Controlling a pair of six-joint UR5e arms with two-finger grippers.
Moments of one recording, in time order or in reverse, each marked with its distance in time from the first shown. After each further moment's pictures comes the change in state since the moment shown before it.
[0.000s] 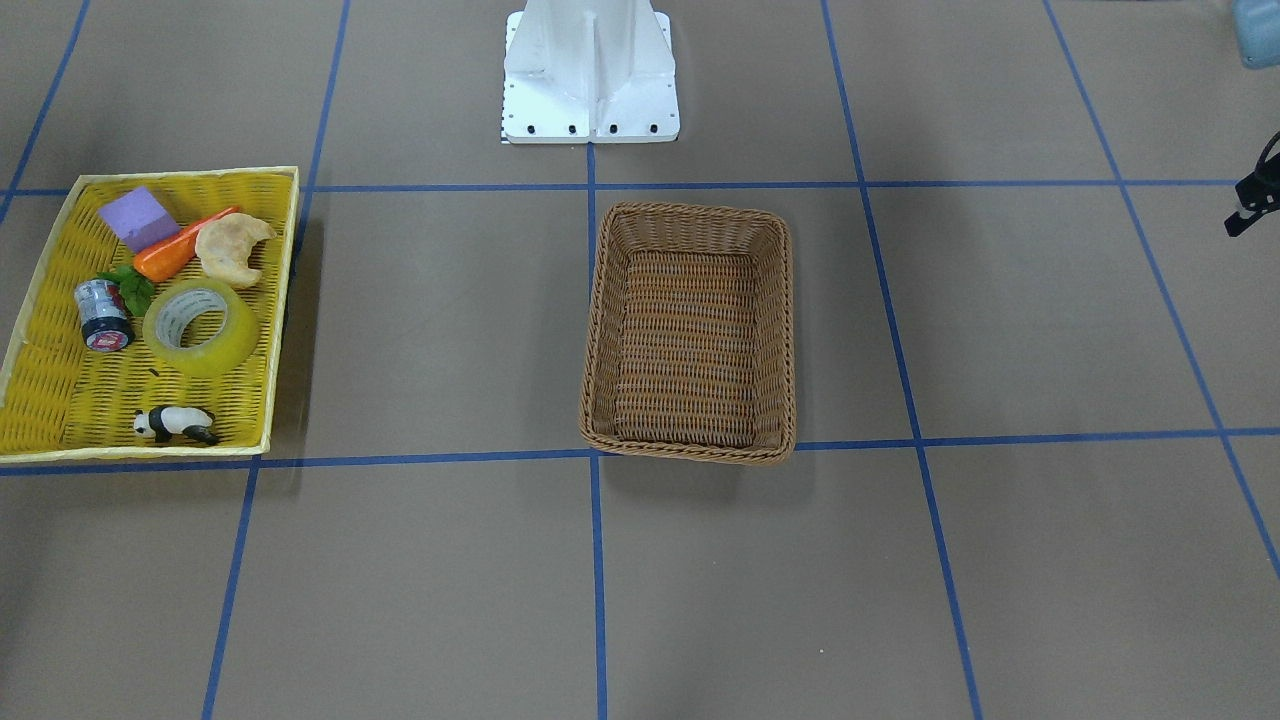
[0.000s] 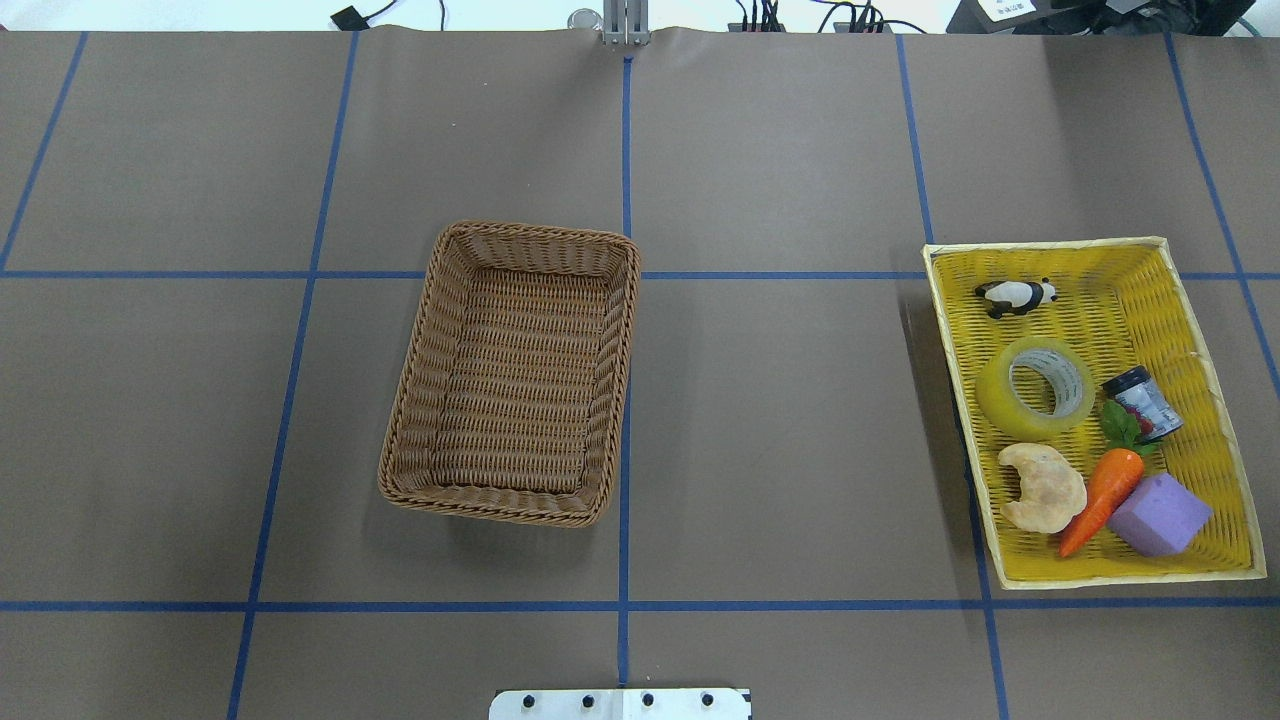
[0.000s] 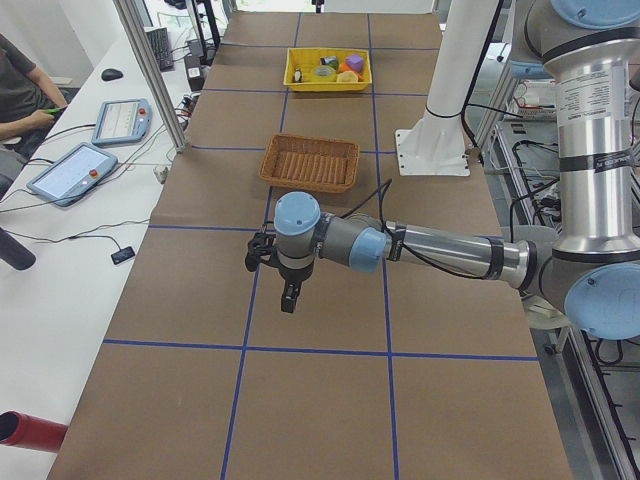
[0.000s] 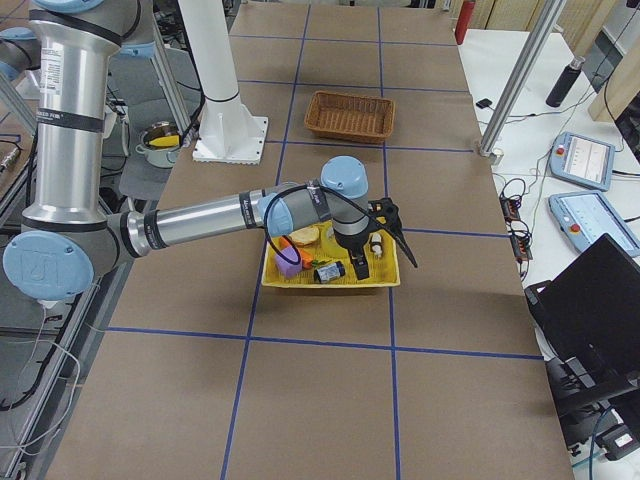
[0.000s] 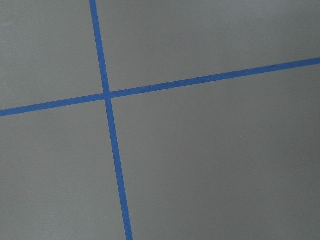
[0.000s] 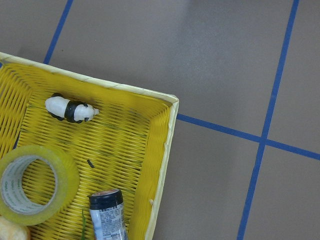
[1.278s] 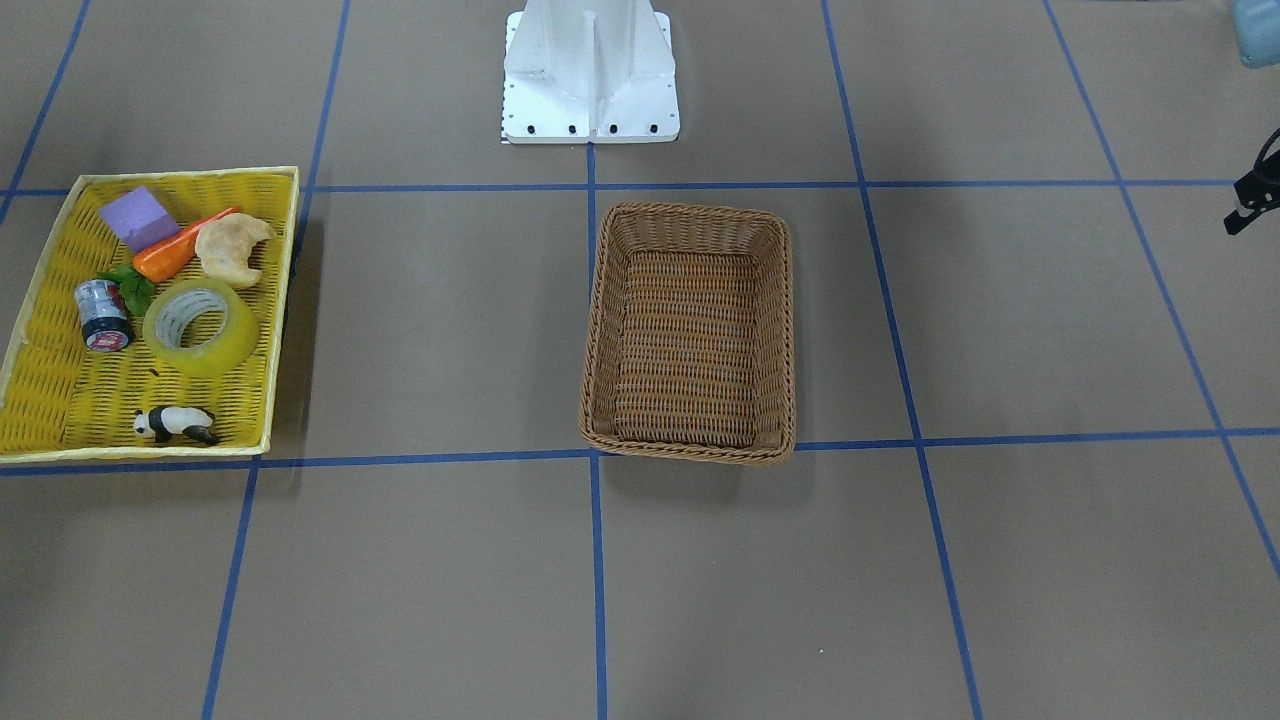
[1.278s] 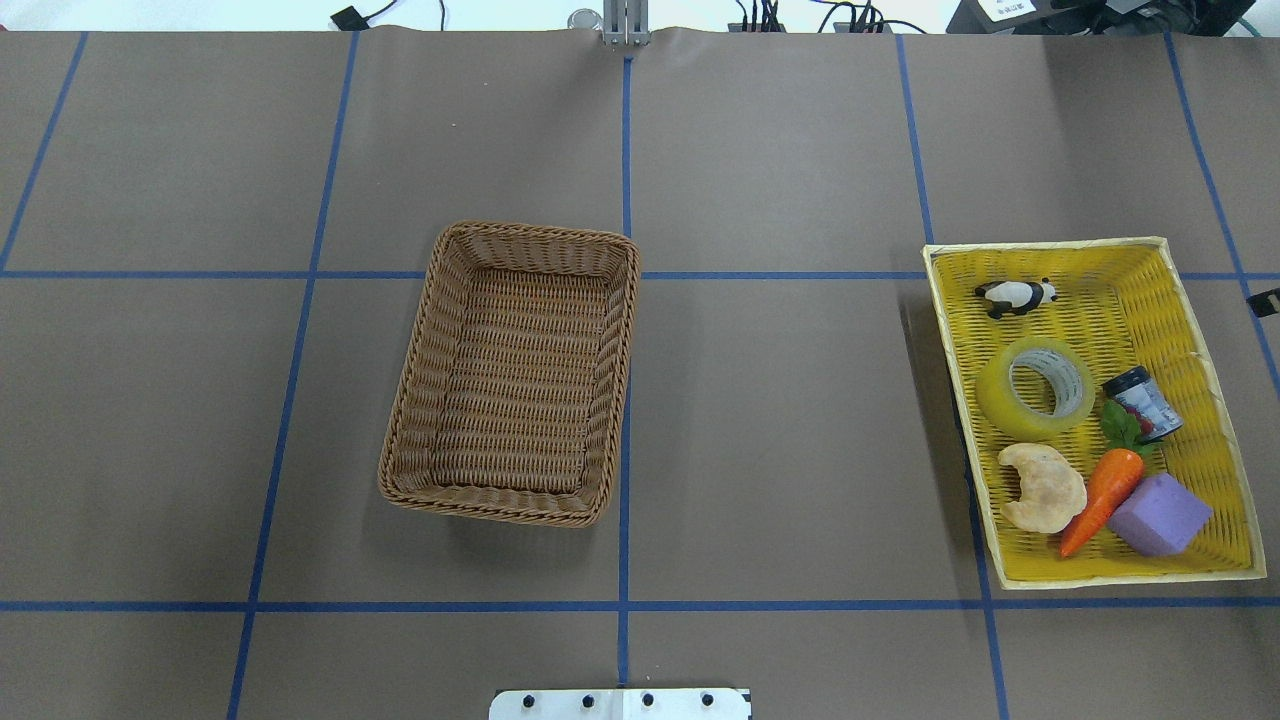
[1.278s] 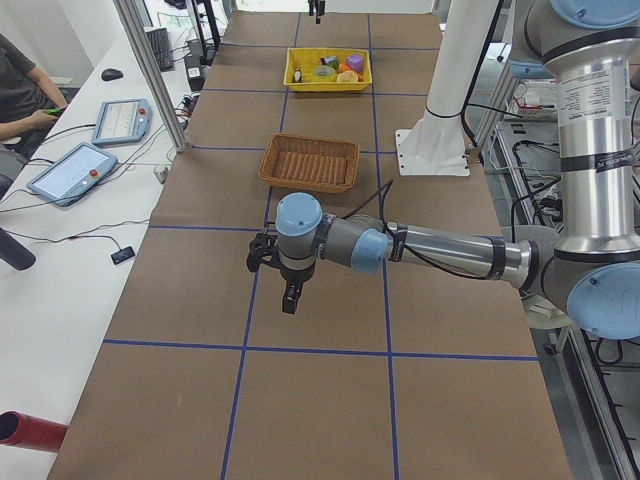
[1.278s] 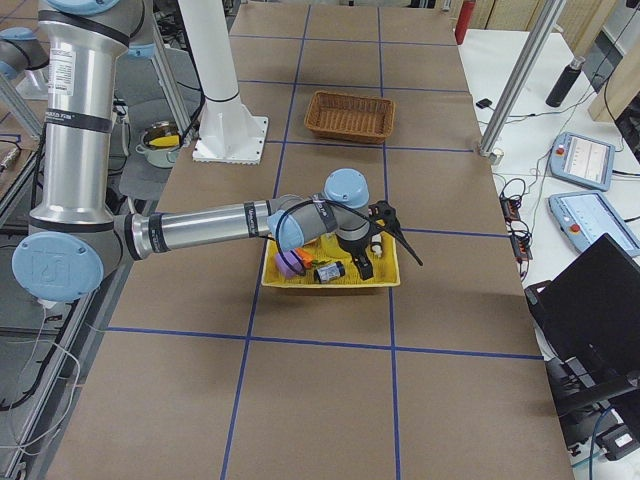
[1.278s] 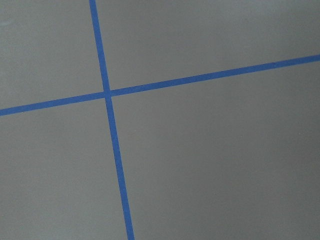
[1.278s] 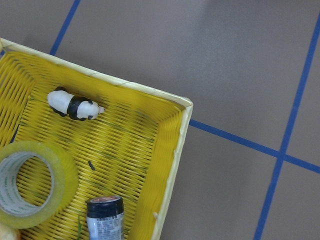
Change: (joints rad) left arm 0.002 0.009 -0.003 -0.007 0.001 0.005; right arm -0.119 0.000 -0.078 0.215 -0.007 0.005
